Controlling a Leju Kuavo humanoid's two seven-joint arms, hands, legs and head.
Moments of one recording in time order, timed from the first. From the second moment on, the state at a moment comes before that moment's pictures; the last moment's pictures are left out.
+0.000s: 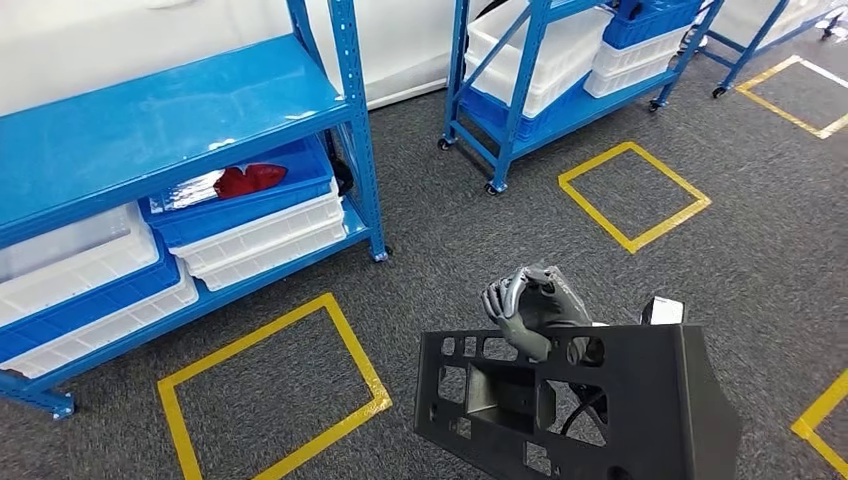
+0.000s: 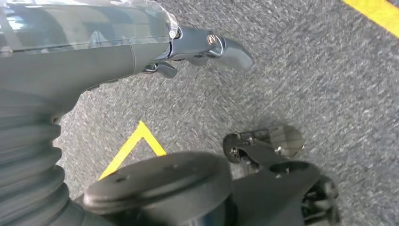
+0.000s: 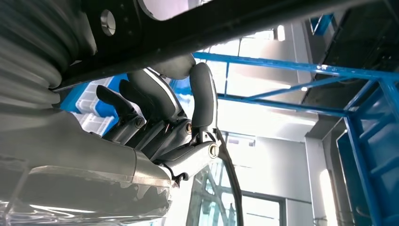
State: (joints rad) left arm -0.09 -0.21 1.01 -0.20 -1.29 0.11 -0.10; right arm -0.23 -0.24 0.27 -1.66 -0.25 0.65 -0.49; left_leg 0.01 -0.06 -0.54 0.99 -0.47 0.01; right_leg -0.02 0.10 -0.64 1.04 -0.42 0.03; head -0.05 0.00
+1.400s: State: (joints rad) left arm -0.09 -0.21 1.01 -0.20 -1.30 0.10 -0.11; right arm -0.22 -0.23 0.25 -1.65 -0.23 0.64 -0.50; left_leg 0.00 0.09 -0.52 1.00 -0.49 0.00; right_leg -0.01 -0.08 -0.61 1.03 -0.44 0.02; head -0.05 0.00
